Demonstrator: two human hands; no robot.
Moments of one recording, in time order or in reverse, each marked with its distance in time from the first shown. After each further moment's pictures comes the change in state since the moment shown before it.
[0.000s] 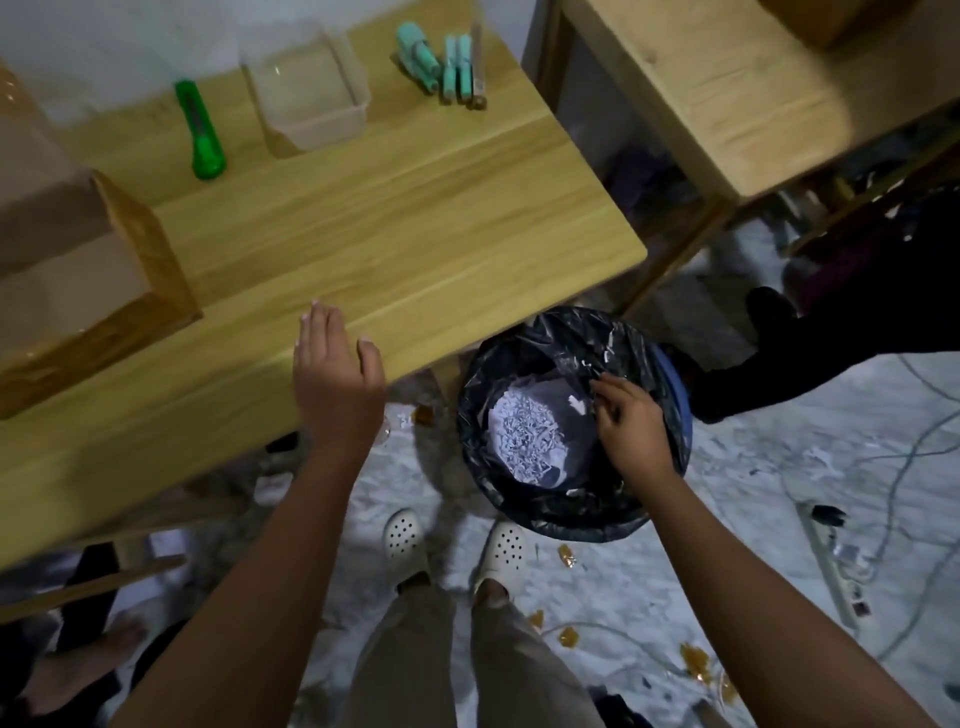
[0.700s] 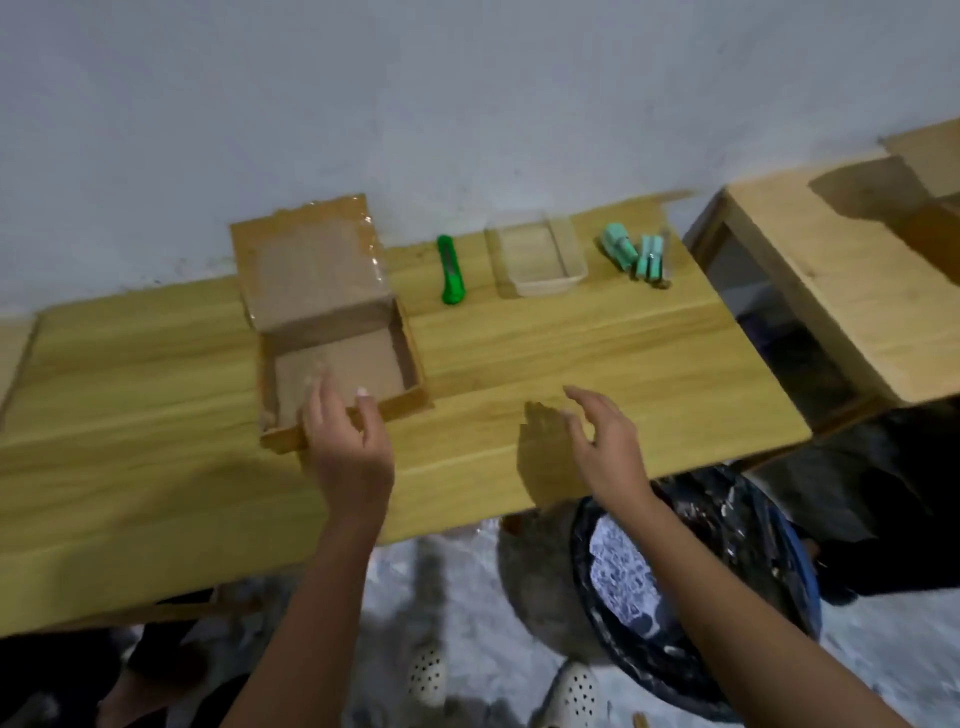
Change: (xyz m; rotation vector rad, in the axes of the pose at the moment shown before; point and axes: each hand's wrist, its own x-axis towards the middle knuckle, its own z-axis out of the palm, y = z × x) left_hand 0.047 -0.090 -0.165 -0.317 0.398 -0.198; right_hand 0.013 -0.265 0.028 0.220 -0.098 -0.374
